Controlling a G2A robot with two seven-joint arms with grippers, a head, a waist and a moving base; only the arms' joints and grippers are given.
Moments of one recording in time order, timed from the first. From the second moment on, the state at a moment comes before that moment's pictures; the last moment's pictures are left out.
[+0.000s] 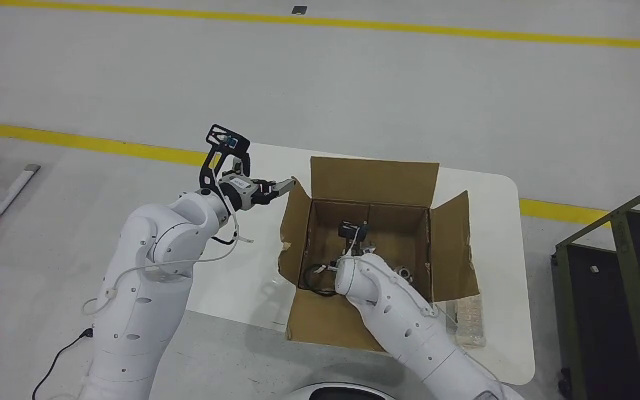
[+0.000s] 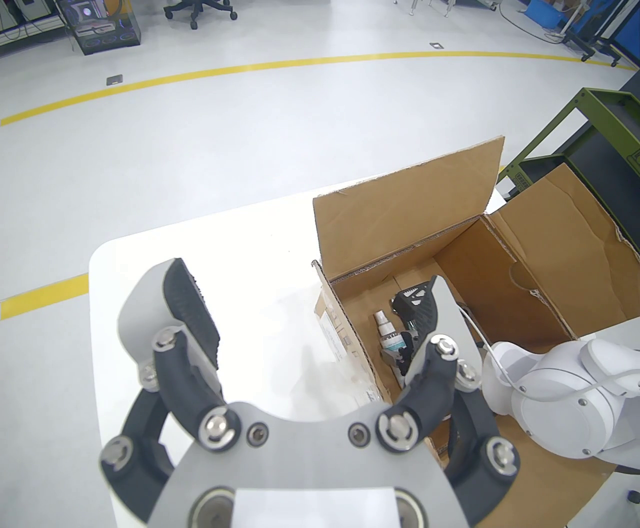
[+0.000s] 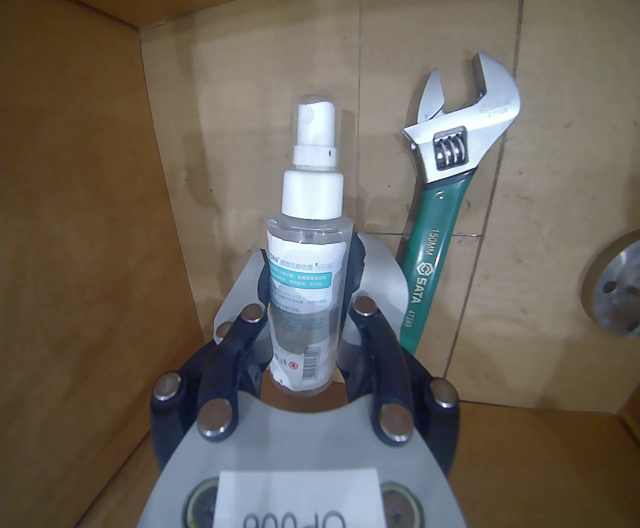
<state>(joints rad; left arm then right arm) 0.91 -1.26 -1.35 -1.69 0.92 -0.27 -0.80 -0.87 -1.55 0.88 -1.10 -0.89 0.74 0.79</state>
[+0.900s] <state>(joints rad) 0.91 -1.26 -1.35 -1.69 0.92 -0.27 -0.80 -1.25 -1.43 1.13 -1.89 -1.34 0.39 0.83</state>
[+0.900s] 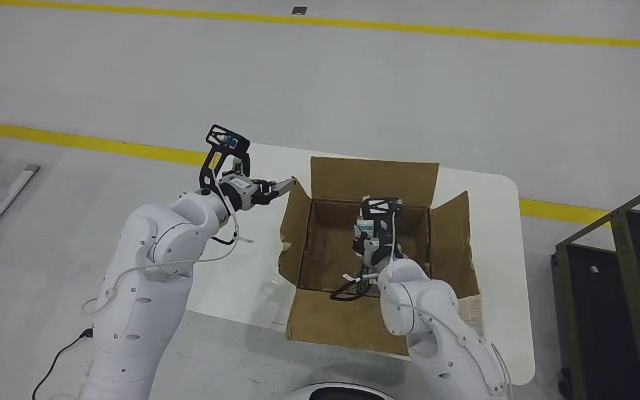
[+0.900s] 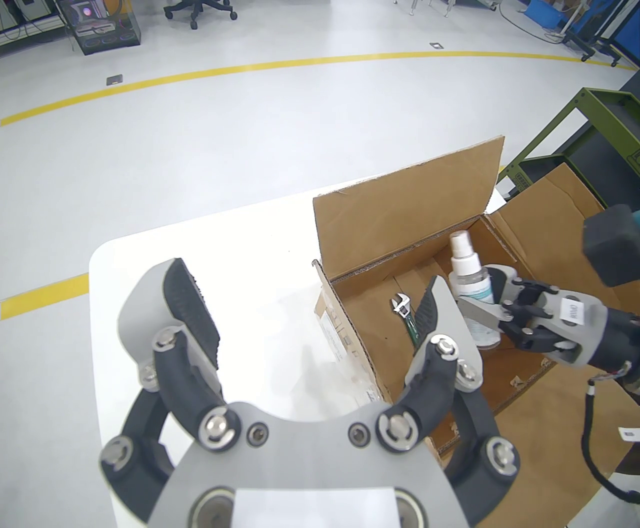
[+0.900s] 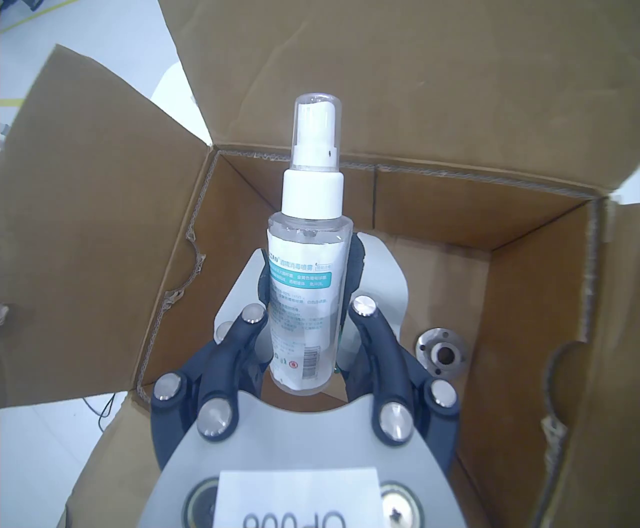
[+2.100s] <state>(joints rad) 0.91 -1.26 -1.35 -1.69 0.92 -0.27 -0.80 -1.44 -1.37 1.69 -2.35 -1.48 0.13 0.71</state>
